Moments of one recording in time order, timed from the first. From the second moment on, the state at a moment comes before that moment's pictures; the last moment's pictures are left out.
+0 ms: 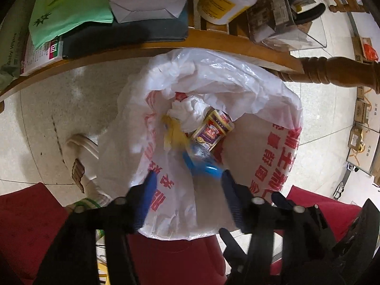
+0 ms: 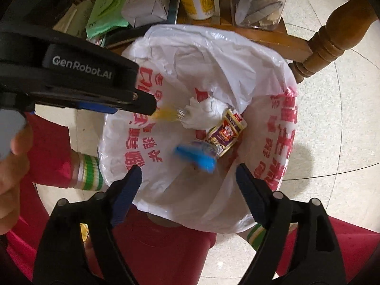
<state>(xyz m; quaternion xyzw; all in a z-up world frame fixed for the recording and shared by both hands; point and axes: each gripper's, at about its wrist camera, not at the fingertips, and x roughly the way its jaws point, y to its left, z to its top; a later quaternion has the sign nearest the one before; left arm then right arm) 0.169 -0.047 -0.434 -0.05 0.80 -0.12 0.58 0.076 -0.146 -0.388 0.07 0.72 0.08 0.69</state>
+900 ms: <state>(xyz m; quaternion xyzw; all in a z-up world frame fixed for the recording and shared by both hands) 0.079 0.000 -0.257 0.06 0.72 -0.11 0.68 0.037 -0.173 -0.178 0.01 0.57 0.11 0.81</state>
